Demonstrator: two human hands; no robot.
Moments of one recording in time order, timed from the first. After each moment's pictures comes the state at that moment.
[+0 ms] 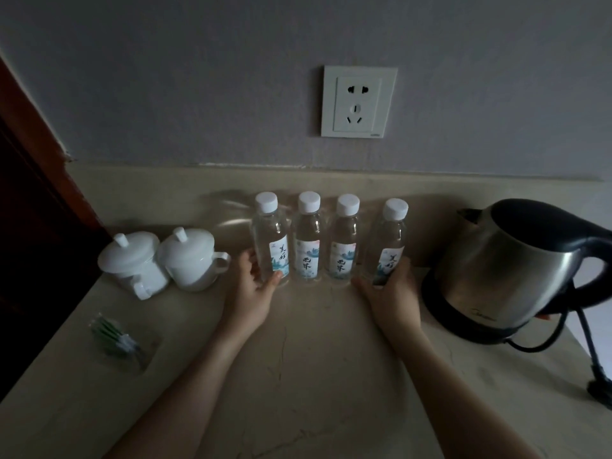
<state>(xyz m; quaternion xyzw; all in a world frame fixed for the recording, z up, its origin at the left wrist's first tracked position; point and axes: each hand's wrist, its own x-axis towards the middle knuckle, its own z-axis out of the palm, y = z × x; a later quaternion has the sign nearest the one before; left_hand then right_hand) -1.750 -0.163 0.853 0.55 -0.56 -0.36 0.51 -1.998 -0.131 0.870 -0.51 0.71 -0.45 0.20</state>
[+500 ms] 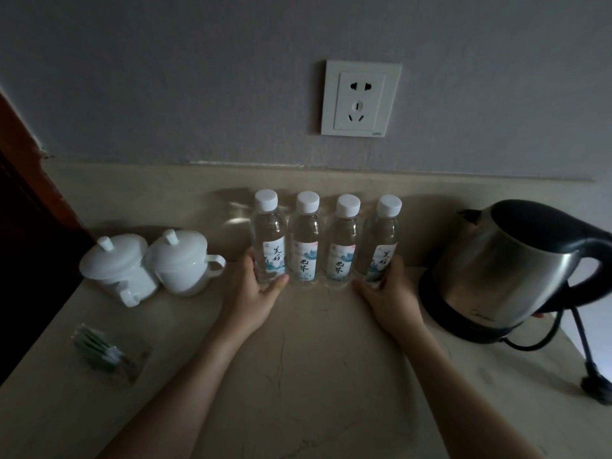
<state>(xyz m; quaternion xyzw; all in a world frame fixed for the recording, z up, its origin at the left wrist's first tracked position) -1.746 -0.176 0.847 0.56 -0.61 -0.34 0.46 -2.004 -0.135 0.871 -0.55 0.68 -0.43 0.23</state>
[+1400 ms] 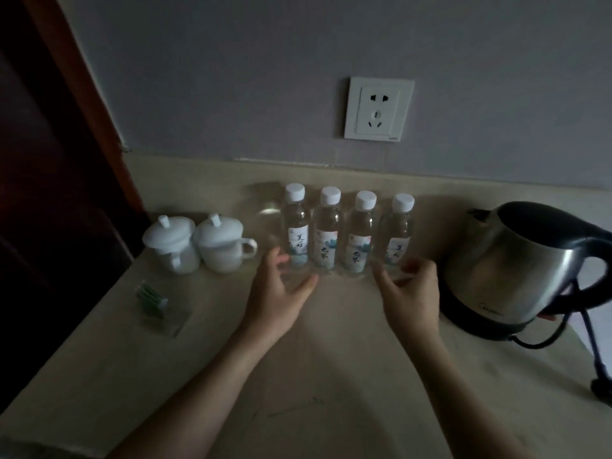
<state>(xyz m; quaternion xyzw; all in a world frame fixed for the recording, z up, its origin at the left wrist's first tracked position) -1.772 -0.092 0.904 0.60 -0.57 -0.29 0.48 -1.970 -0.077 0.921 -0.46 0.70 -0.50 0.20</state>
